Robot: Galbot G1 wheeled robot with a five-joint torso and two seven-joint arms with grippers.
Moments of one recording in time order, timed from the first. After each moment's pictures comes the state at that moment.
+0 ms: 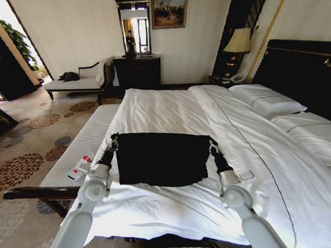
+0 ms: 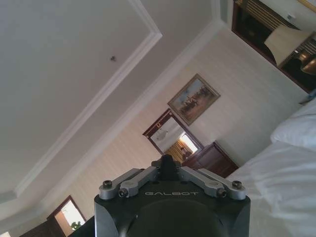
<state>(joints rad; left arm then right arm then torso) 1.23 -1.07 -0.49 -2.07 -1.24 -0.05 -0.05 -1.40 1.17 0.52 2.09 1.10 0.23 -0.08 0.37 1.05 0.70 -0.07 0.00</state>
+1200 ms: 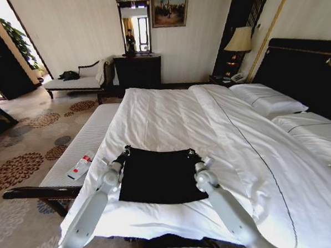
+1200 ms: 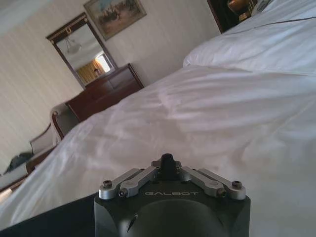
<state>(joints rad) 0.88 -1.13 -0.24 -1.44 -1.28 -0.05 -0.04 -0.90 1.25 0.20 1.43 0.92 0.07 0.26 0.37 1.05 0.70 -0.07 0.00</state>
